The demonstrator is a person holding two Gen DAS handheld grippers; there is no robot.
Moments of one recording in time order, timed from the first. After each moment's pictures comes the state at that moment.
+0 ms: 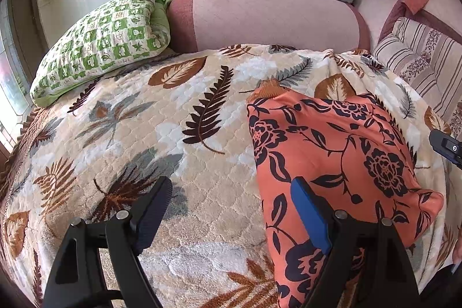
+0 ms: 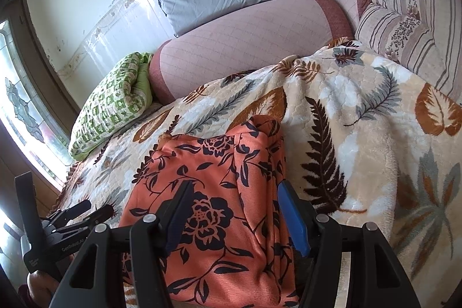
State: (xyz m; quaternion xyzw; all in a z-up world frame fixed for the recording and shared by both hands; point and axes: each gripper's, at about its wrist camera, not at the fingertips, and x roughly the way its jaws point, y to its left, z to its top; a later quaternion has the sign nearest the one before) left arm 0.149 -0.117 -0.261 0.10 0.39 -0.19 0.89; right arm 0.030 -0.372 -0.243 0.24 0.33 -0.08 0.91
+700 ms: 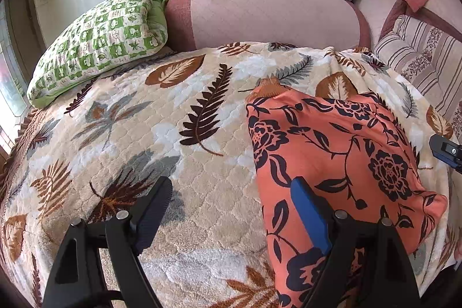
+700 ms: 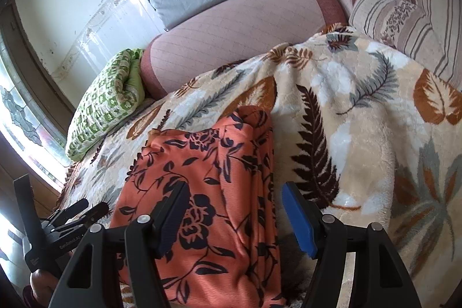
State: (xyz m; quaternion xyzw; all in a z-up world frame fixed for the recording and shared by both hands) left arm 0.158 -0.121 -0.266 0.11 0.40 -0.19 0.89; right arm 0.034 -0.394 -0.259 0.27 0.35 -0.08 0.89
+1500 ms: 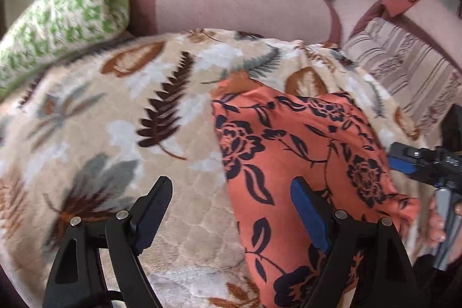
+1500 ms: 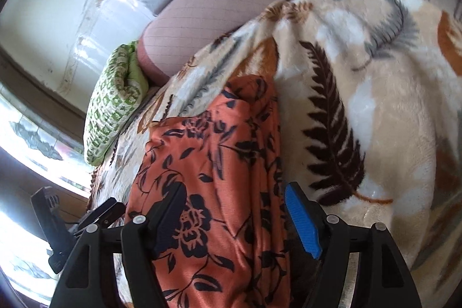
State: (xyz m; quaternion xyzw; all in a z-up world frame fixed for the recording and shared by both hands) left arm 0.194 -0.122 -0.280 0.05 0.45 -0.30 0.84; right arm 0.061 -0.422 -0.298 0.38 0.40 -0.02 0.83
